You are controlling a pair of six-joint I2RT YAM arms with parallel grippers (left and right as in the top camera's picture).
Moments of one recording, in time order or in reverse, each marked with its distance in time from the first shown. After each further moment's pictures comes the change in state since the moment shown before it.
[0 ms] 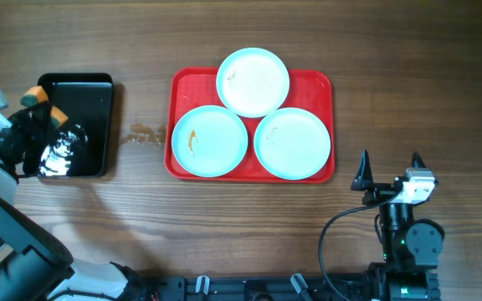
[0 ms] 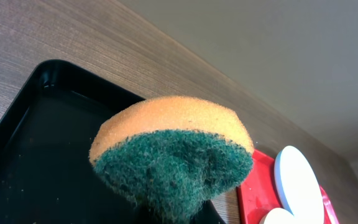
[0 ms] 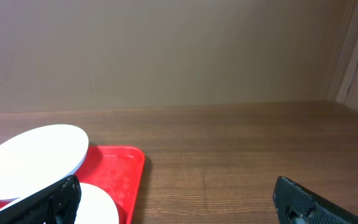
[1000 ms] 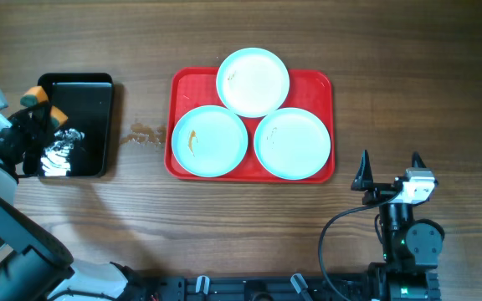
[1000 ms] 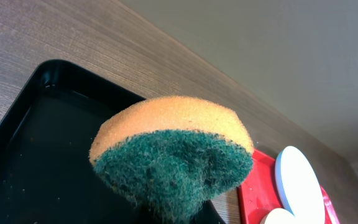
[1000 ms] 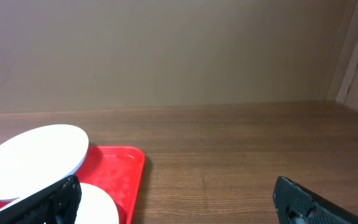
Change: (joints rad) left arm 0.000 0.000 0.000 0.000 -0.003 0.000; right arm 0.000 0.000 0.000 0.000 0.000 0.000
